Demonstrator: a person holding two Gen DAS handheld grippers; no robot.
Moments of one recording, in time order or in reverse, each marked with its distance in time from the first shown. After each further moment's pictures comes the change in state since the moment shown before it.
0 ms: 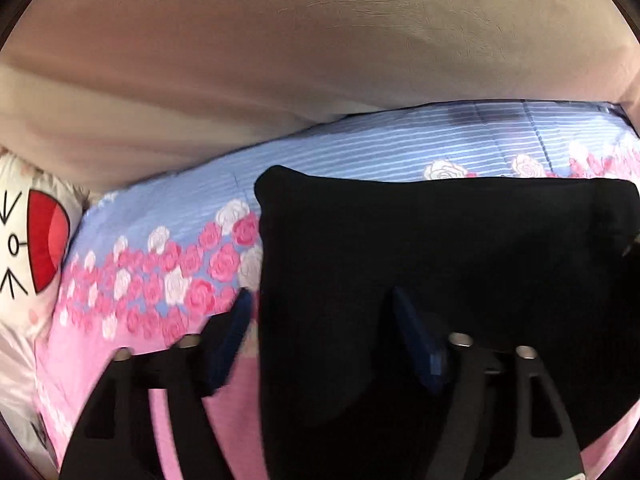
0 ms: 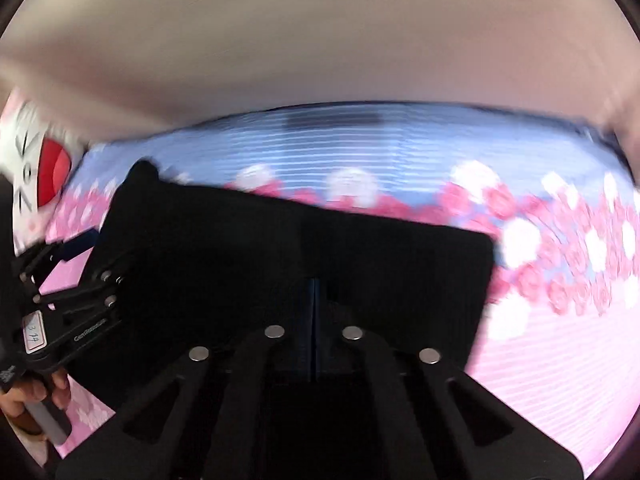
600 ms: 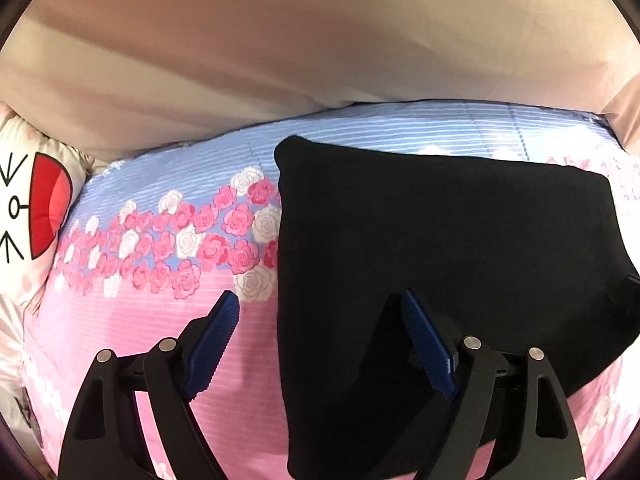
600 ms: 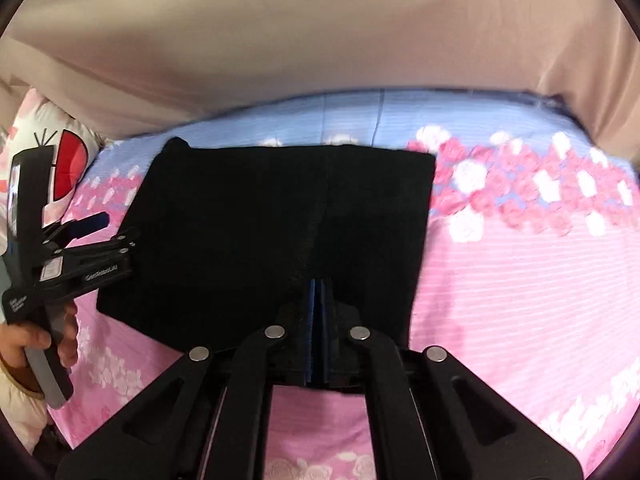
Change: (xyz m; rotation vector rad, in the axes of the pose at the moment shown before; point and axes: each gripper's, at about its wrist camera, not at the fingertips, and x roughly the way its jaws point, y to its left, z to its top) left arm -0.039 0.013 -0.018 -0.068 0.037 -0.058; right arm -0.054 0.032 -0.071 -0.054 -0.015 -0.104
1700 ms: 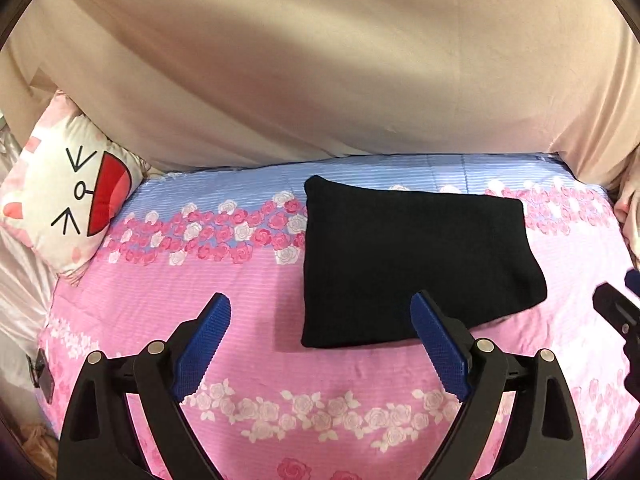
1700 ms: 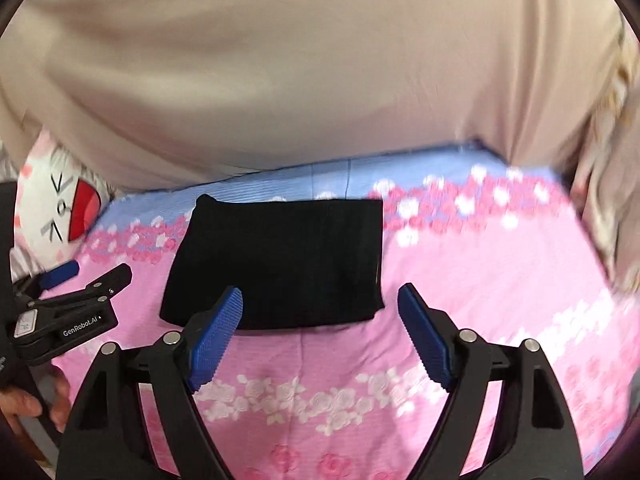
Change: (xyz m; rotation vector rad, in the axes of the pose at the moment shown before) left arm -0.155 0.000 -0.042 -0.077 -0.112 -0.001; right arm -0.139 0.051 -0.029 0.057 -0.248 -0.116
